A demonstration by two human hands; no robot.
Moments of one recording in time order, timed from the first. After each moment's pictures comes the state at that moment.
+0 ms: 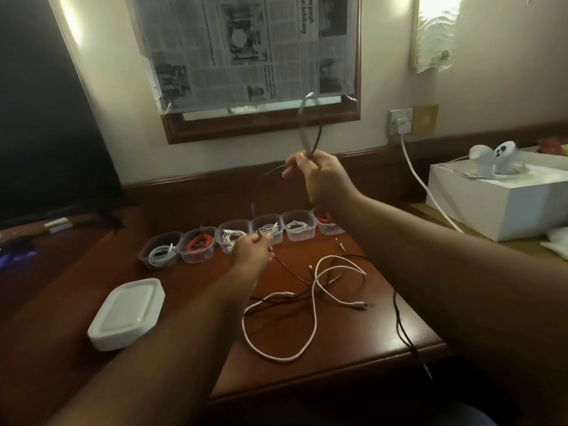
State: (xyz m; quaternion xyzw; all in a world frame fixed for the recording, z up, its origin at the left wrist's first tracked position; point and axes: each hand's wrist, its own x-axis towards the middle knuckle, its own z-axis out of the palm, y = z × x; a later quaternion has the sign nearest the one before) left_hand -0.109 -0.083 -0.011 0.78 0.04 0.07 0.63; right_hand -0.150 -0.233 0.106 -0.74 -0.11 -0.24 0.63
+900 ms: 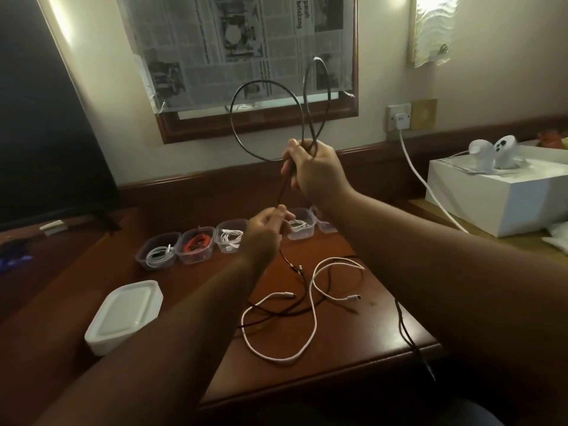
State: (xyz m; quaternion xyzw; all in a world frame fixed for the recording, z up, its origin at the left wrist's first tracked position) left_hand -0.141 -0.101 0.028 0.78 -0.17 0.09 0.60; right_hand -0.162 -0.222 0.117 -0.68 -0.14 -0.23 0.68
